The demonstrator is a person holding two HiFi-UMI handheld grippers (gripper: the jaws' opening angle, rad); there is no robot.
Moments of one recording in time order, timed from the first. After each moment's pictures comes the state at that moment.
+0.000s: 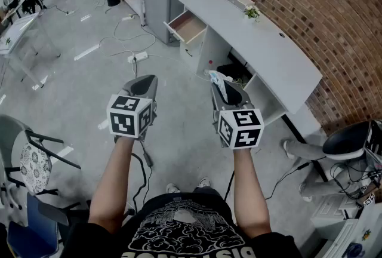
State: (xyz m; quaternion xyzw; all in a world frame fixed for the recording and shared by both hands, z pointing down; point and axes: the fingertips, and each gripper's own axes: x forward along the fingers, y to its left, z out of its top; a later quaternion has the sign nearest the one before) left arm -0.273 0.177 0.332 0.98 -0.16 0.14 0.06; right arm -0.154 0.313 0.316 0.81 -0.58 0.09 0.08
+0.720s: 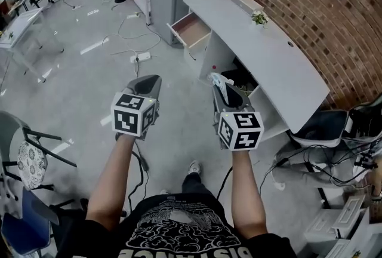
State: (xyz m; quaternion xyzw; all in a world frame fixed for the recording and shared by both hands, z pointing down) left arm -0.191 0.152 0.347 0.97 -0.17 0.16 0.05; right arm -0.070 0.280 0.335 0.79 -0.60 0.10 0.07
